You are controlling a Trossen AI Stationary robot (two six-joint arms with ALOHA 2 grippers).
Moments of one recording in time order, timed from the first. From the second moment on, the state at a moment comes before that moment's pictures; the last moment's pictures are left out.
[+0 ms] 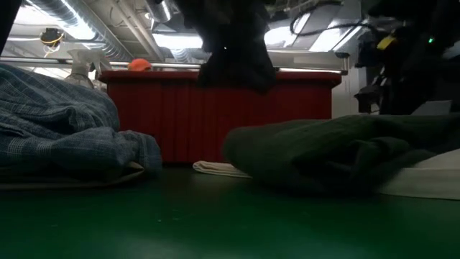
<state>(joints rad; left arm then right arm) -0.14 1.85 1.38 -0.38 -0.13 -0.68 0.16 1.14 0.71 -0.84 0.29 0.46</state>
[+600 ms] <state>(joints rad) -0.19 1.84 1.38 -0.40 0.10 -1.00 0.16 1.06 0.71 -0.84 0.09 0.52</state>
